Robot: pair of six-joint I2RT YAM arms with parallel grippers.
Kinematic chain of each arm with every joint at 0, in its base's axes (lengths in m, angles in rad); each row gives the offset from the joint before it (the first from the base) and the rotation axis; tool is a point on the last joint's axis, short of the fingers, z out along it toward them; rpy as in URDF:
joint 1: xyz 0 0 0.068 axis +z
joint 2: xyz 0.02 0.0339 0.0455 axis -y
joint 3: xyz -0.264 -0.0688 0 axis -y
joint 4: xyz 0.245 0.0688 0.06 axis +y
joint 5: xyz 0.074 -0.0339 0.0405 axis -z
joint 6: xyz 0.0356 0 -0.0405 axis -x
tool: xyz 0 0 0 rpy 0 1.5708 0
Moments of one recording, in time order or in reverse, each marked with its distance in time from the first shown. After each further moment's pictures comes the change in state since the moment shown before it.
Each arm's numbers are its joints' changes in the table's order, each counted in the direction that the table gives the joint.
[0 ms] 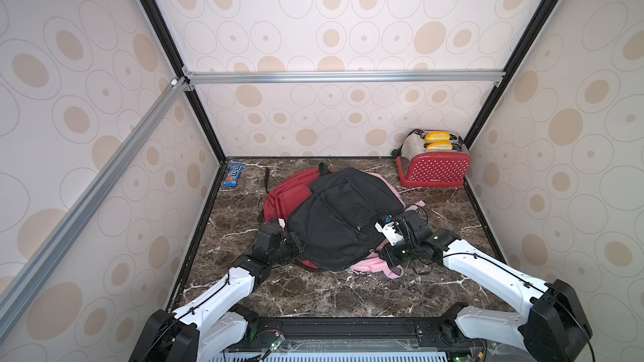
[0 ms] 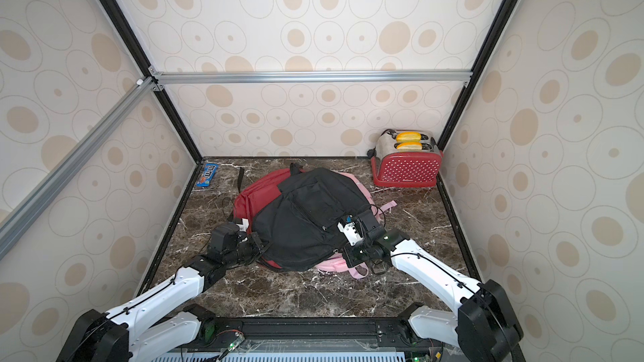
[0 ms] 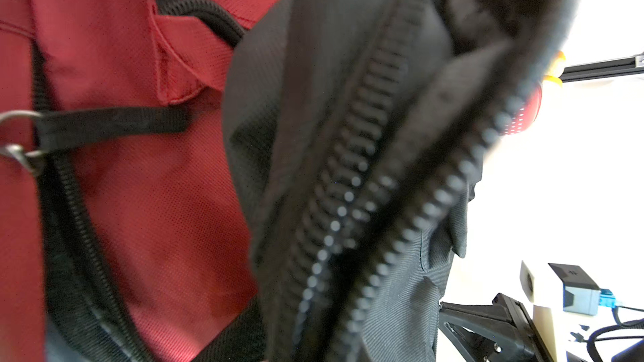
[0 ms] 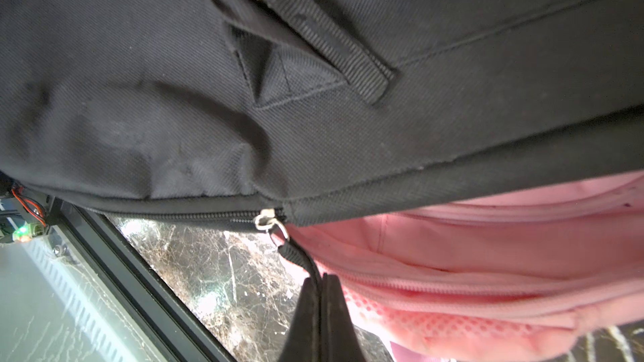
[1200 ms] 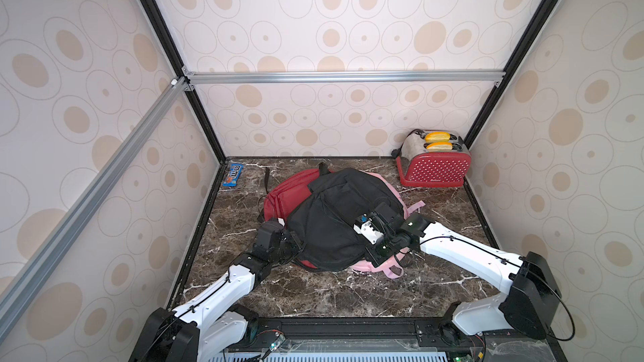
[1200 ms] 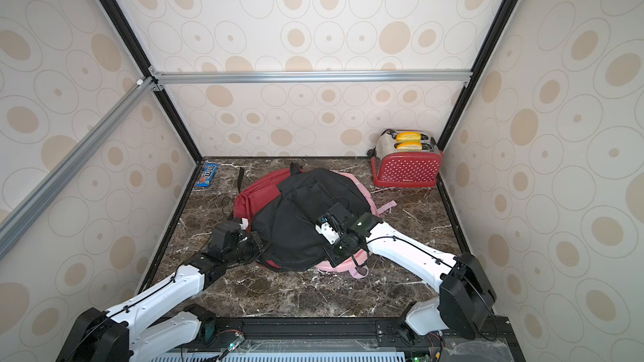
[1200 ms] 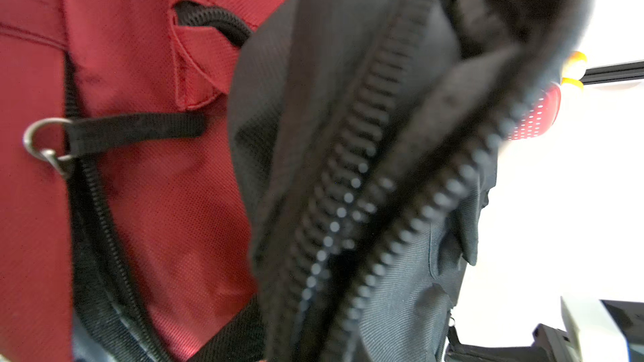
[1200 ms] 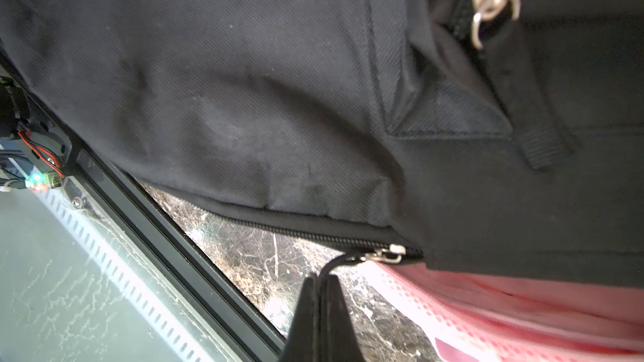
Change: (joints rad) left arm 0.000 -0.018 0.029 0.048 -0.024 -0.011; right arm 0.204 -0.228 0.328 0.260 0.067 0.005
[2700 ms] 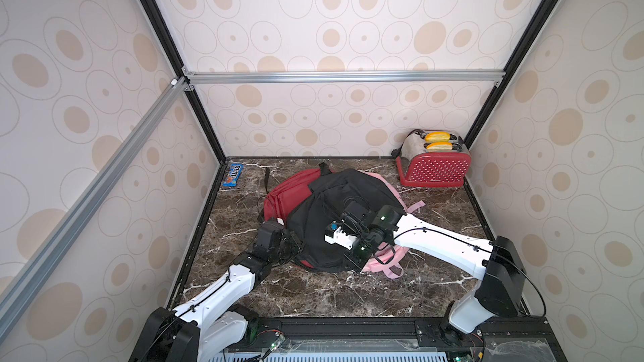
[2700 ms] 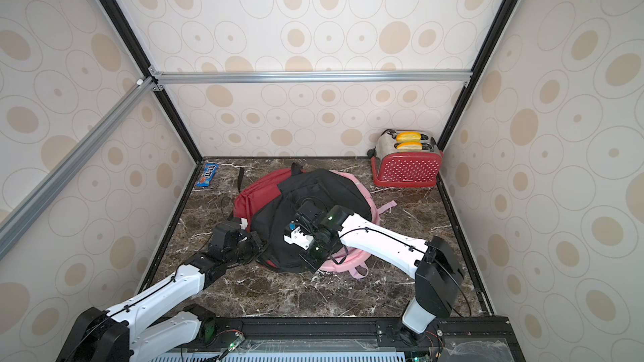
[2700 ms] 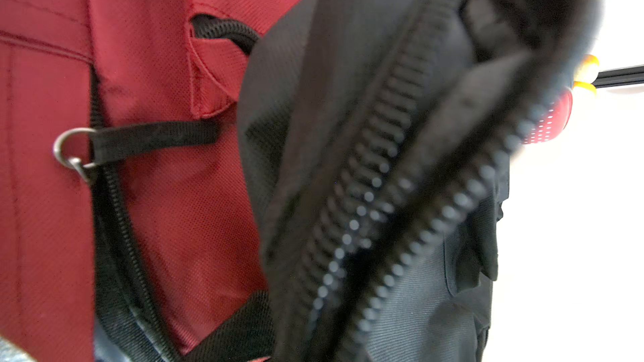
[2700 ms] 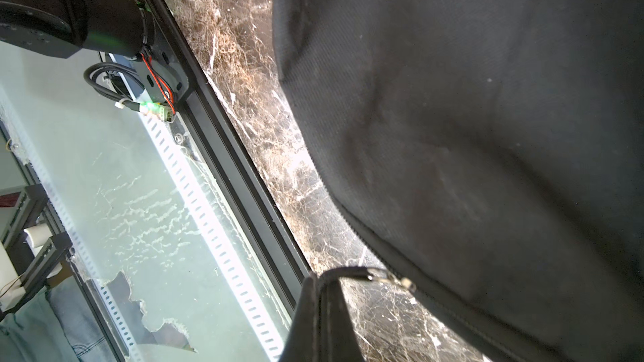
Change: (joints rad) left arm 0.000 0.000 0.001 0.008 -0.023 0.000; right arm 0.159 -0.211 0.277 0.137 -0.186 0.109
